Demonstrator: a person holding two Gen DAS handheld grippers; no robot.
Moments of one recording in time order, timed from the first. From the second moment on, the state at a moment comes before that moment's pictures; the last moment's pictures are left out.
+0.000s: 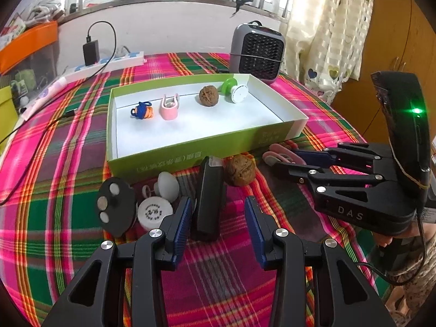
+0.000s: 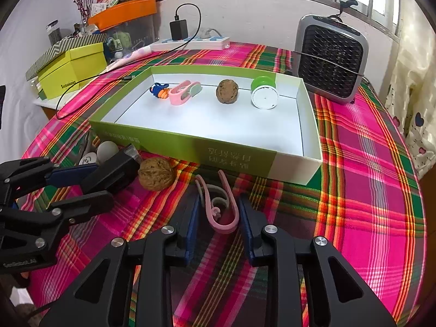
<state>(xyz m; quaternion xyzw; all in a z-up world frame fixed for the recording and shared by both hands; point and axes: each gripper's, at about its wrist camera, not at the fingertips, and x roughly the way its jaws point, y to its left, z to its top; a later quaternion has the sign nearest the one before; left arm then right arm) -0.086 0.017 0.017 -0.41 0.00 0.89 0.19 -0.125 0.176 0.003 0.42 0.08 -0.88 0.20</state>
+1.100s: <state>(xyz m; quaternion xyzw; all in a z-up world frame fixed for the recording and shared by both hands) -0.101 0.026 0.011 -0.42 0.03 0.89 0.16 -0.128 0.174 0.003 0.42 0.08 -0.88 0.20</state>
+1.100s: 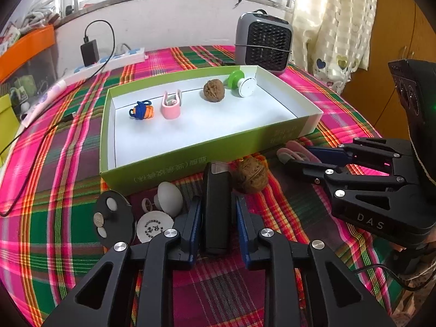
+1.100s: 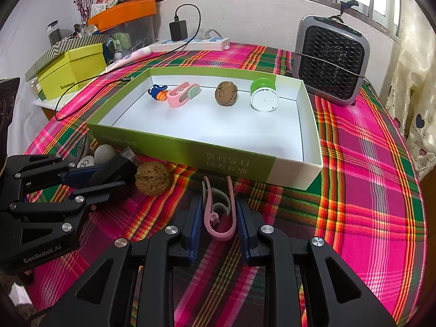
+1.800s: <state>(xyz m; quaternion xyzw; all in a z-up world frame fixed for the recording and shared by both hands) -0.101 0.024 0.012 -0.42 0.02 0.89 0.17 -0.128 0.175 0.003 0.42 0.08 -0.88 0.20</state>
